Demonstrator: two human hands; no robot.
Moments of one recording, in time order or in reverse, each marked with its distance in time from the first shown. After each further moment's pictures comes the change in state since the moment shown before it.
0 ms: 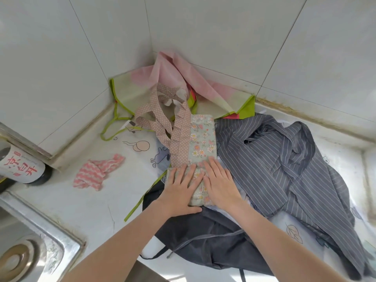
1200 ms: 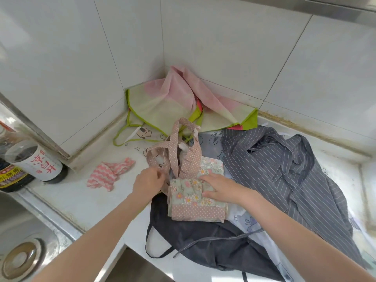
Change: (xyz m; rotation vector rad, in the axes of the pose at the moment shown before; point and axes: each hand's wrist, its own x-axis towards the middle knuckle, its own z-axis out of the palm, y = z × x) left_hand -0.037 -0.069 -0.039 -0.590 0.195 -0.692; right_hand 0.001 -0.025 -0.067 0.134 -0.445 -0.161
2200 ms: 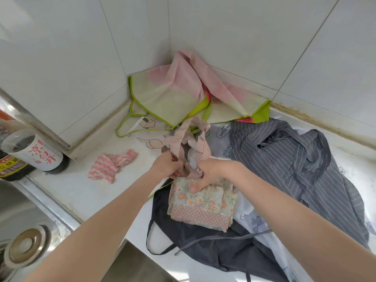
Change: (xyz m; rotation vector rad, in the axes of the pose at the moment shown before) left_hand 0.030 0.029 0.005 -0.547 -0.274 -0.078; right_hand 0.043 -0.034 -0.036 -0.203 -0.228 0.052
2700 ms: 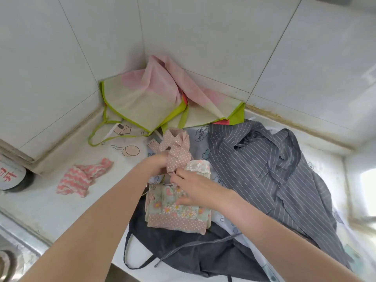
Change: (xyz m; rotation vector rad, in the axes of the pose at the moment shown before) left_hand 0.022 0.046 0.024 -0.399 -0.311 -0.181; right_hand -0.029 0.007 0.044 -0.137 0.462 -0.339
